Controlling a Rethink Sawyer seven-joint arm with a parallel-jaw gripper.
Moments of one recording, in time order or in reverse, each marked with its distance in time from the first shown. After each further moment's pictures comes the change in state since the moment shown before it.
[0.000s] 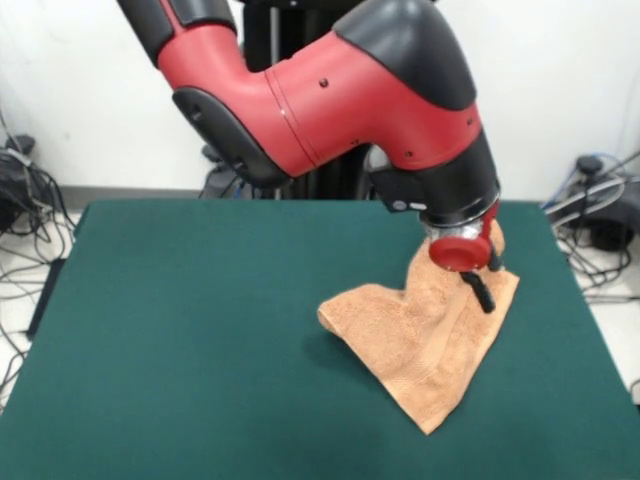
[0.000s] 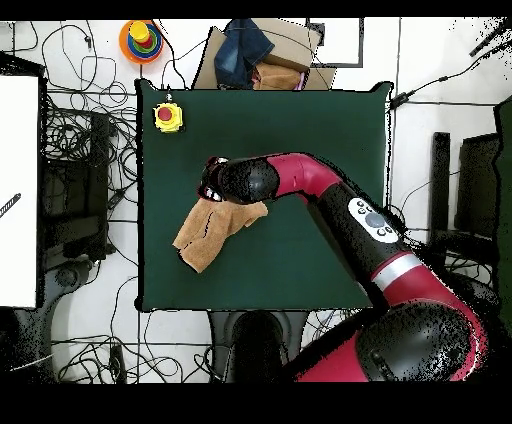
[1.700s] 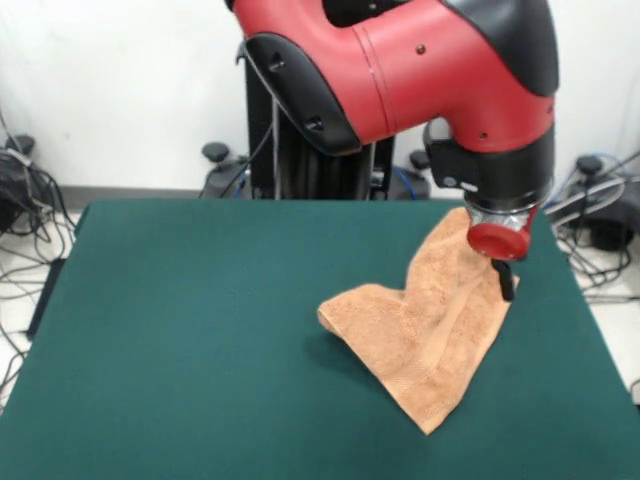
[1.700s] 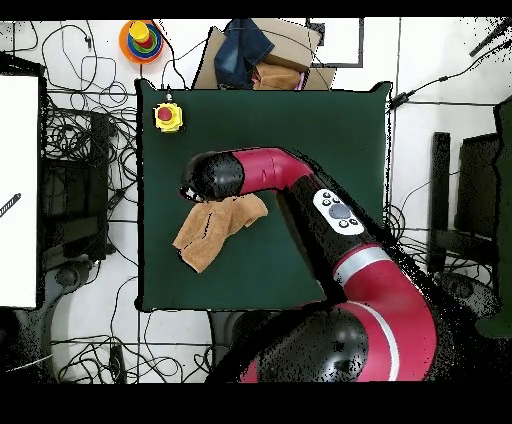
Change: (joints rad) arm 0.236 -0.137 -0.233 -0.033 0.171 0.000 0.134
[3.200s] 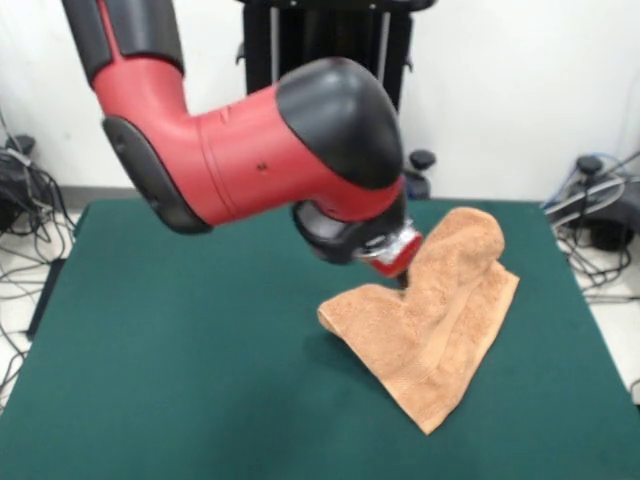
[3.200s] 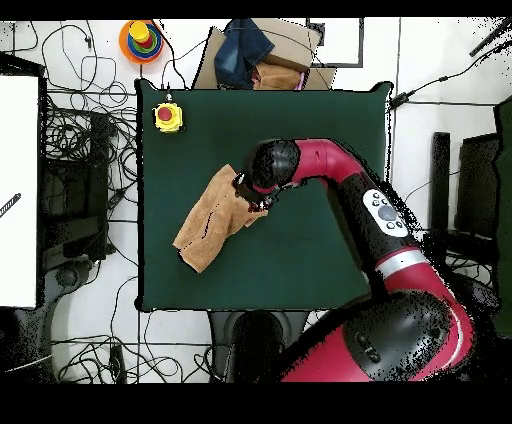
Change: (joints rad) arm -0.197 0.214 0.161 -0.210 -0.255 0.579 -1.335
